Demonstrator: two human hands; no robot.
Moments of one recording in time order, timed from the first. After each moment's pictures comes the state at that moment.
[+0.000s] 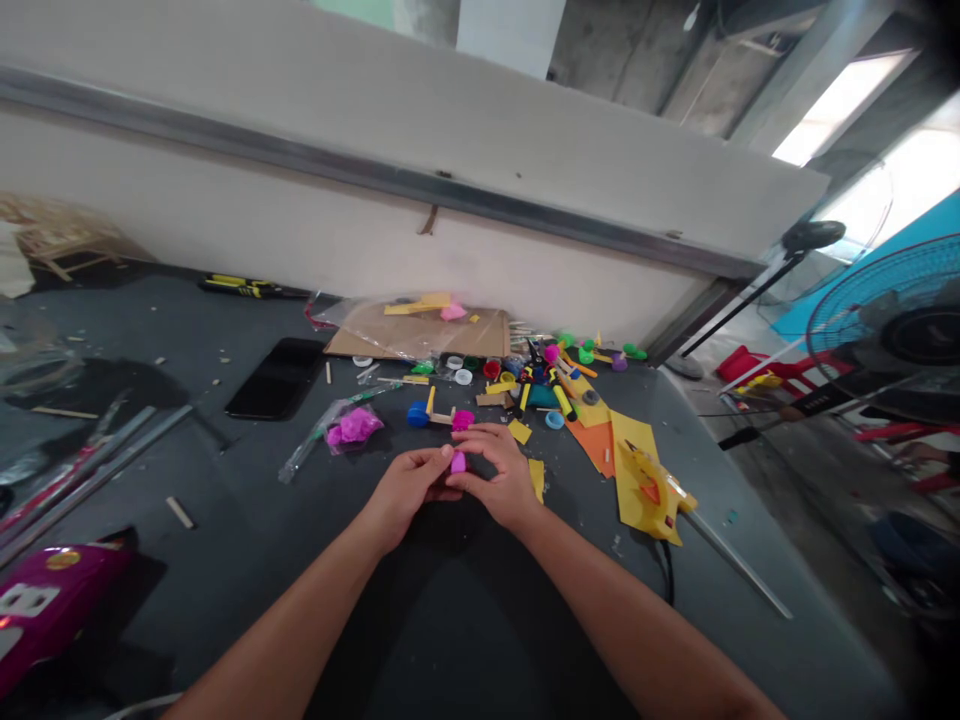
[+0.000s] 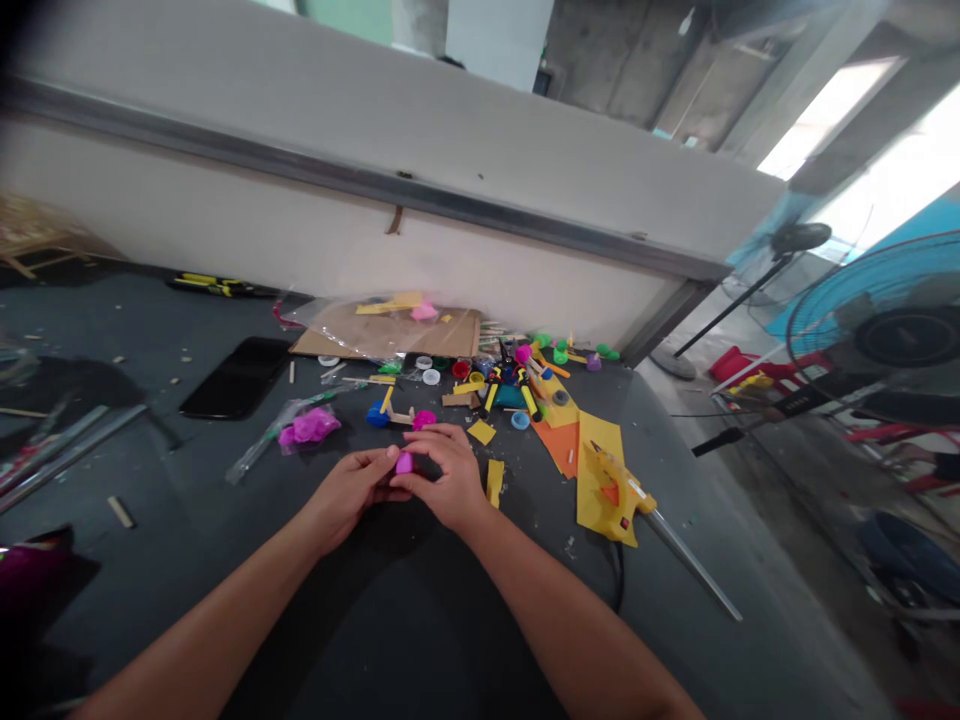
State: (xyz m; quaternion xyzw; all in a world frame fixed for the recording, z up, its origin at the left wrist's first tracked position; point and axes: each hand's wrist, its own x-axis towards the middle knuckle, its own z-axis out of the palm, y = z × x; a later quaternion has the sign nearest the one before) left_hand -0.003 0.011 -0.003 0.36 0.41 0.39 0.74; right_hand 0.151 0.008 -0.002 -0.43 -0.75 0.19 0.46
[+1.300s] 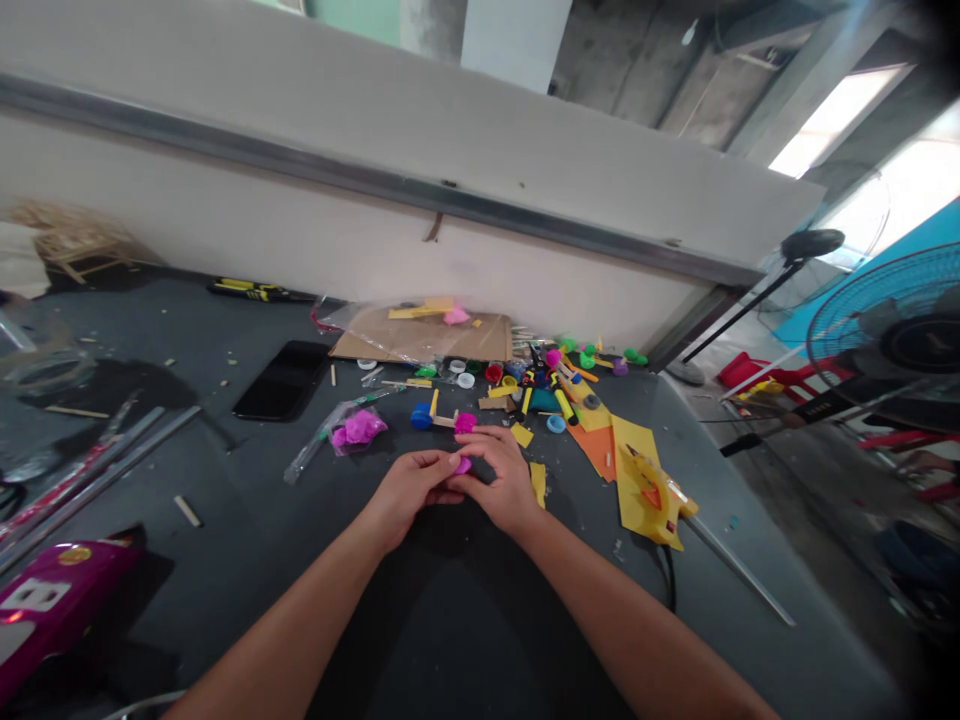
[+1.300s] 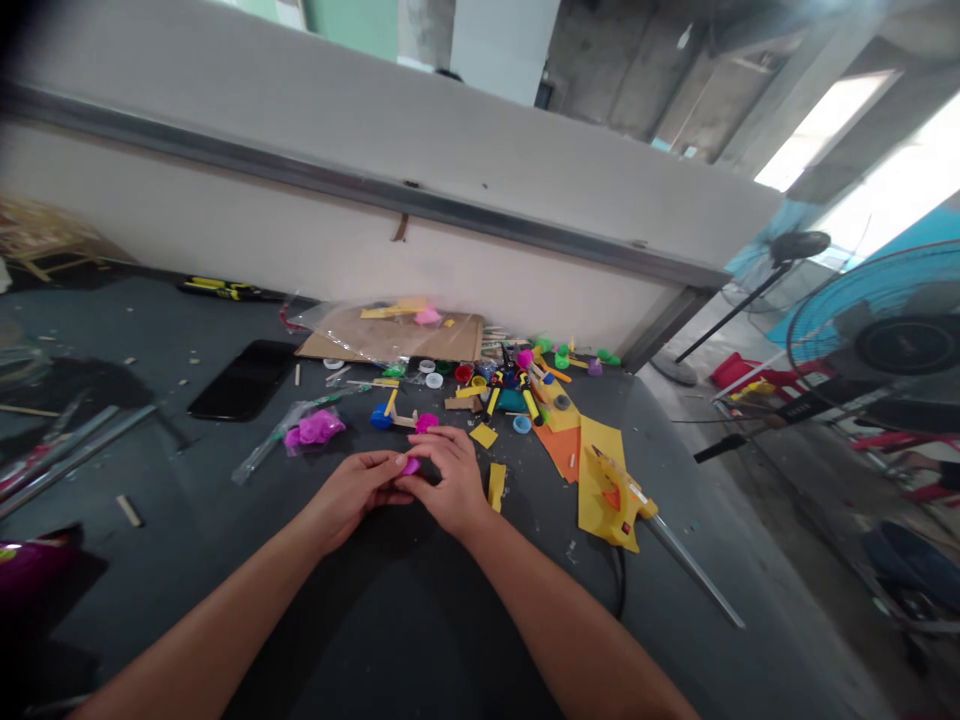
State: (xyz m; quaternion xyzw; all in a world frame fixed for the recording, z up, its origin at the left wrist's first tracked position) left_hand -0.006 0.012 -0.001 0.36 0.39 0.38 0.76; right_hand 0.150 0.006 -0.005 -0.45 -0.76 0.16 0.45
